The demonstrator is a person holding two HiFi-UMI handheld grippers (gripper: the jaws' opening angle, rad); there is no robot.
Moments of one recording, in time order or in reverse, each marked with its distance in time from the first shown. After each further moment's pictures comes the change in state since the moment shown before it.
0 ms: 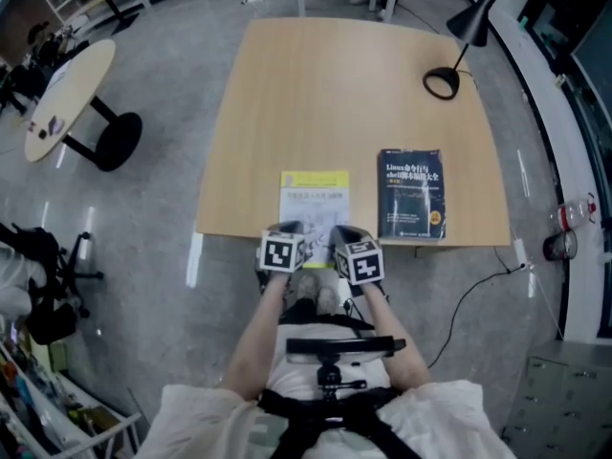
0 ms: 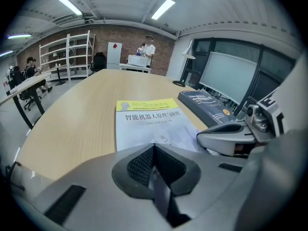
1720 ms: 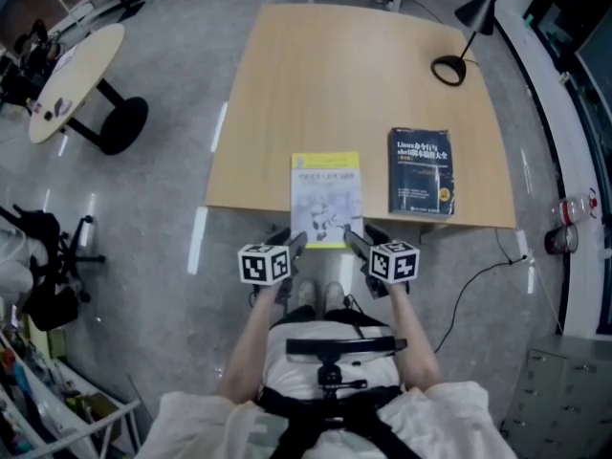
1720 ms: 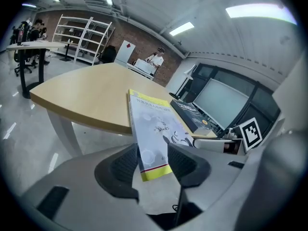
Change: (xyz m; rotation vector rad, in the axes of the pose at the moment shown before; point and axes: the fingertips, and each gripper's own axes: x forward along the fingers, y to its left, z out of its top) left arm -0.065 -0.001 -0.075 -0.245 -0.124 -0.194; right arm -0.052 0.014 -0.053 0.208 -0.028 0.142
